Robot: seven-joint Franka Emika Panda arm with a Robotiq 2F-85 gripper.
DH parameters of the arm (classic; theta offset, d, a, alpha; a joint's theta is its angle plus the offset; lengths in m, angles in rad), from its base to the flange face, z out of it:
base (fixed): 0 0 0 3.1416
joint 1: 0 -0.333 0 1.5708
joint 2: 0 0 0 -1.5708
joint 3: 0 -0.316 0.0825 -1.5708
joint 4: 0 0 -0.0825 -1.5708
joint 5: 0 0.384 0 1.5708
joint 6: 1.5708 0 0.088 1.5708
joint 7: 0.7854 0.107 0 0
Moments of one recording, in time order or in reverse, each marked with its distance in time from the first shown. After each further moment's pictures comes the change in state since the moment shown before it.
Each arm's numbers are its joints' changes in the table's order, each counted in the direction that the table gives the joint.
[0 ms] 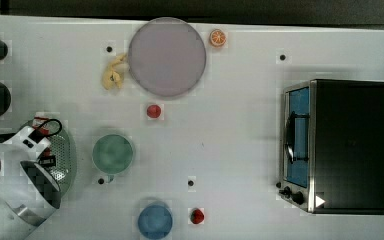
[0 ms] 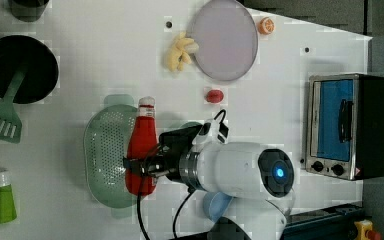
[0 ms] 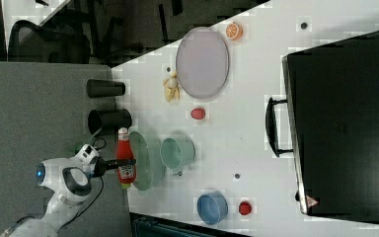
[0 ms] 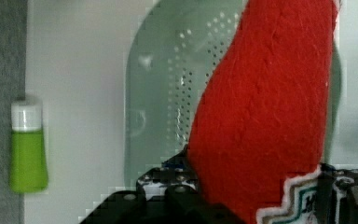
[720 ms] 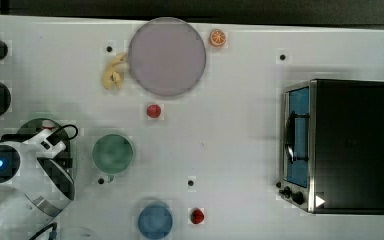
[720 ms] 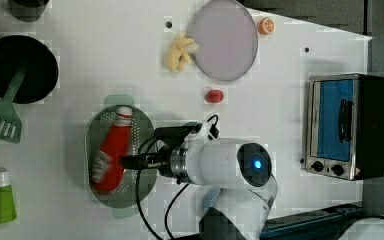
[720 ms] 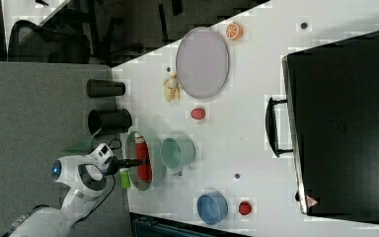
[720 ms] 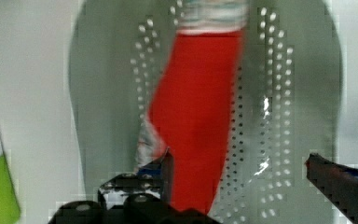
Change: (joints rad) arm 0.001 0.083 0.024 -0.021 -0.103 0.056 0.160
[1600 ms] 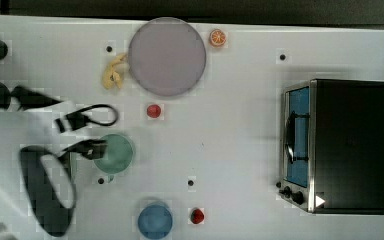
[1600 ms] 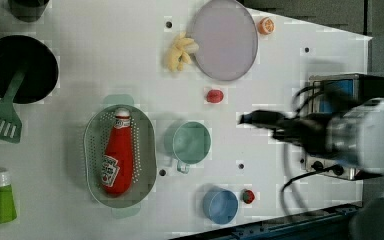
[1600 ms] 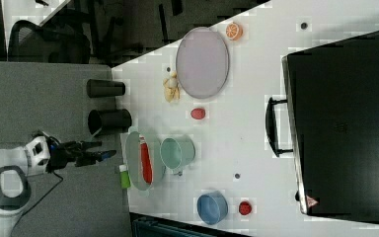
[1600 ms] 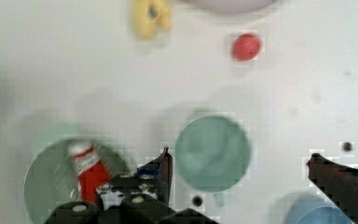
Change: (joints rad) arm 0.196 -0.525 0.089 0.160 0.134 -0.631 0.058
